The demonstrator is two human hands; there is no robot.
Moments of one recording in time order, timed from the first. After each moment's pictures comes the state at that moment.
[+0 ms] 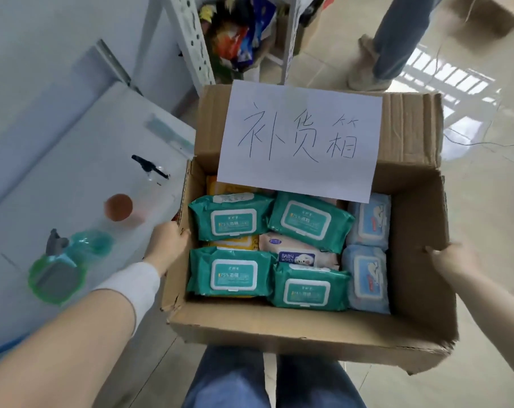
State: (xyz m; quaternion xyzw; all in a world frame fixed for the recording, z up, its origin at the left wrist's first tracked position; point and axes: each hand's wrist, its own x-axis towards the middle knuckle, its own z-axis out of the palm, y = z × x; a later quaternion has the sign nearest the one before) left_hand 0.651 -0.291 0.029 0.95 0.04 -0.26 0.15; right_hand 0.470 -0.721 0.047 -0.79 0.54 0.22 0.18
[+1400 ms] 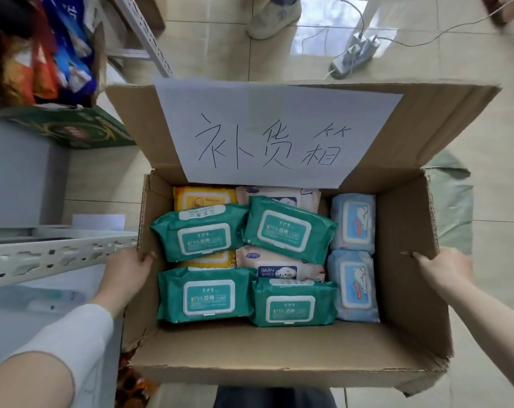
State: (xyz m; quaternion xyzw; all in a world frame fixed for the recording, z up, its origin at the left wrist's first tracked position) left_hand 0.931 -0.469 -0.207 0.93 -0.17 -0.33 0.04; right_hand 0.568 -0.781 -0.197 -0.62 0.72 0.22 0.21
